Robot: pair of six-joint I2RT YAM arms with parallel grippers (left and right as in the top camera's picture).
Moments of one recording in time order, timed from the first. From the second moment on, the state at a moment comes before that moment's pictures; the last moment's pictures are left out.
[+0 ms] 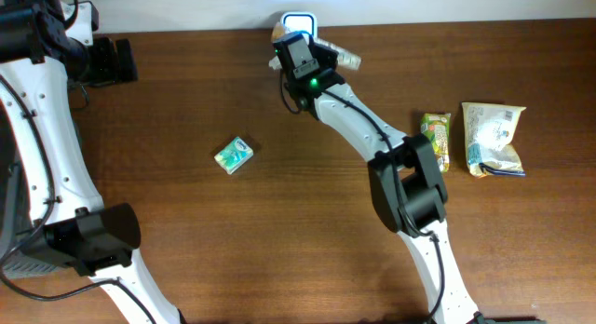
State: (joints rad) left arm 0.23 2.10 2.53 -1.56 0.08 0.05; right arm 0.50 2.45 2.09 -0.43 0.69 -0.90
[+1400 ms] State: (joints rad) left arm 0.23 2.10 2.53 -1.56 0.08 0.05; right arm 0.08 2.02 1.66 -1.43 0.02 0.13
